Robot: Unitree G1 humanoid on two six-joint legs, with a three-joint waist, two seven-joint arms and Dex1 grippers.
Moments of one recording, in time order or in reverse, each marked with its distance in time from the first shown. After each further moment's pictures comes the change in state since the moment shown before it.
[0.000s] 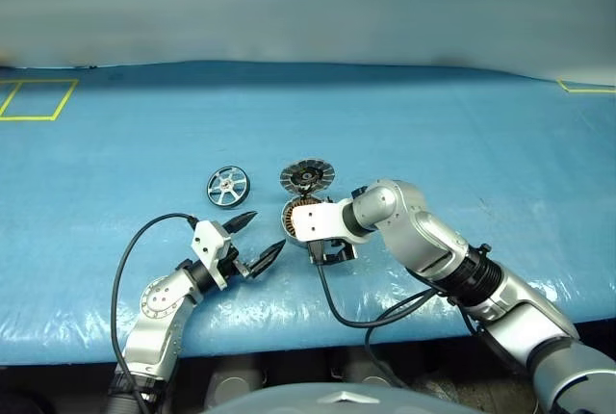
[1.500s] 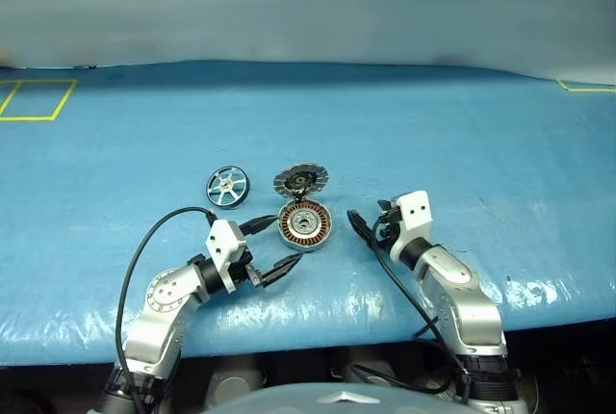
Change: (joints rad) left arm -0.026 0.067 -0.090 -0.137 -0.004 0.144 -0.075; right arm 0.649 0.346 -0.732 0.019 0.455 -0.218 -0.776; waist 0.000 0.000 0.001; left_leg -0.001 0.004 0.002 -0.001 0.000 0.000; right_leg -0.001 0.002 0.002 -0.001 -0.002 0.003
